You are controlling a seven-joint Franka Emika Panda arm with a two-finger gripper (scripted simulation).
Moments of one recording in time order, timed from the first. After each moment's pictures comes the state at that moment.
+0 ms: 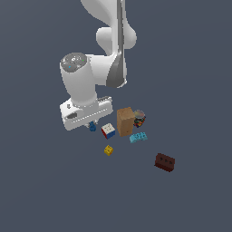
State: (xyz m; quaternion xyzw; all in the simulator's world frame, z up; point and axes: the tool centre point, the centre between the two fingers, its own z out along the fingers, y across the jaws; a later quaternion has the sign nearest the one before) arm 0.003 -0.109 0.172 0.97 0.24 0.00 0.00
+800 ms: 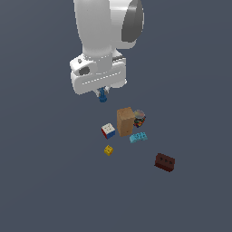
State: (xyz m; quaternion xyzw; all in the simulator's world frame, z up) arm -0.068 -0.056 0.291 0.97 0.24 0.00 0.00
